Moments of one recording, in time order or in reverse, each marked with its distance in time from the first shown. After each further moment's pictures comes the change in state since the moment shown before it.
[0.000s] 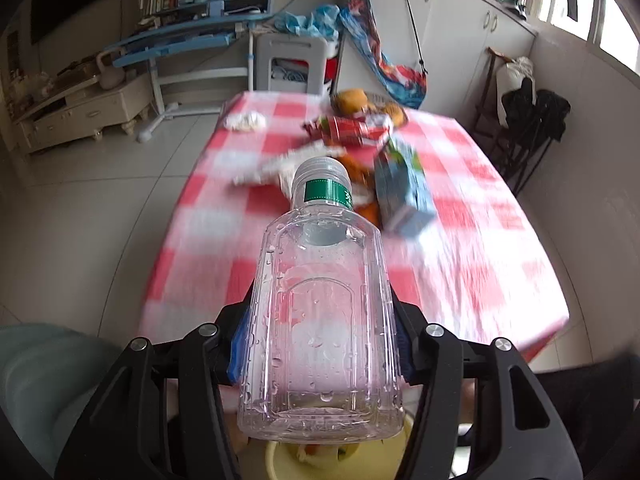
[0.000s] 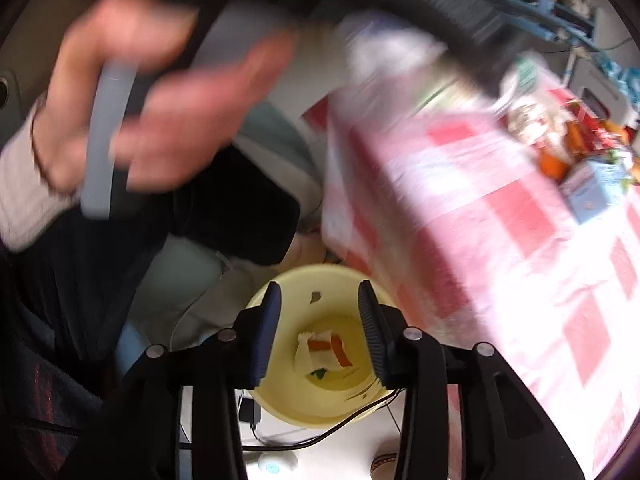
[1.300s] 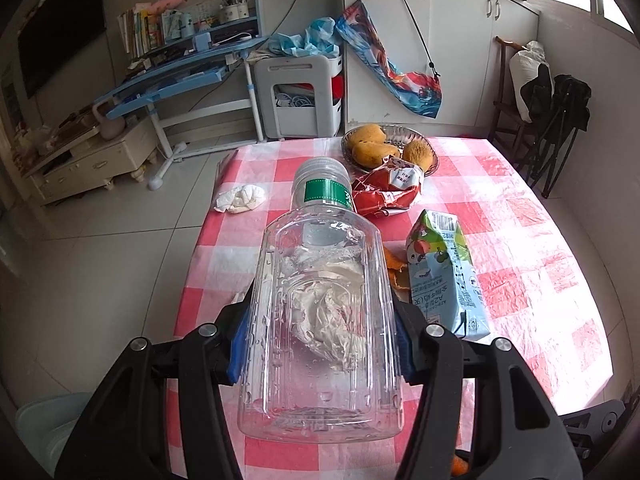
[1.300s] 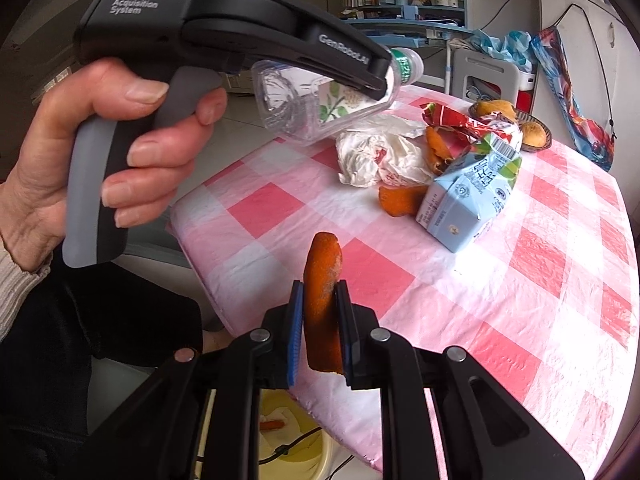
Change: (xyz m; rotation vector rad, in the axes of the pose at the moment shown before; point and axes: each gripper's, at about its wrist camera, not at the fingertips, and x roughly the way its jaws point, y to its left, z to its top) left arm 0.062 -0.017 0.108 0.118 -0.059 0.118; right arm -0.016 -0.091 0.019 0.292 -0.236 -0.233
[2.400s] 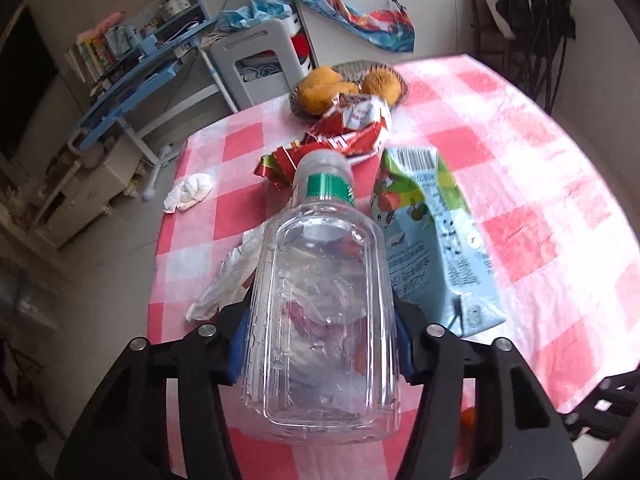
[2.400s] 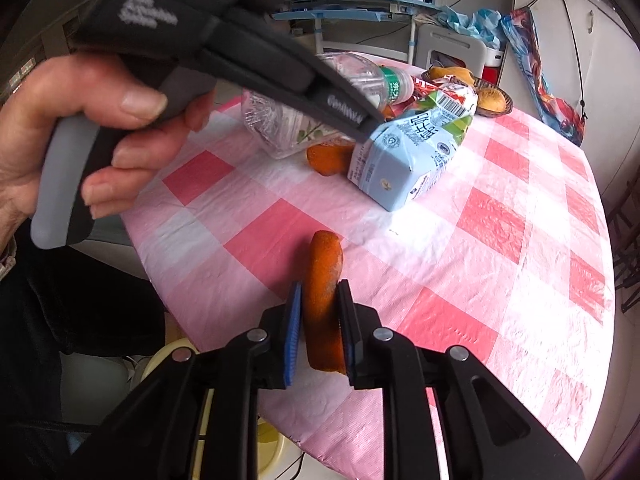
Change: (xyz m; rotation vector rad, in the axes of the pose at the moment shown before) left arm 0.053 -0.061 -0.003 0.219 0.144 0.058; right arm 0.009 -0.026 -0.010 0.029 0.094 -0.154
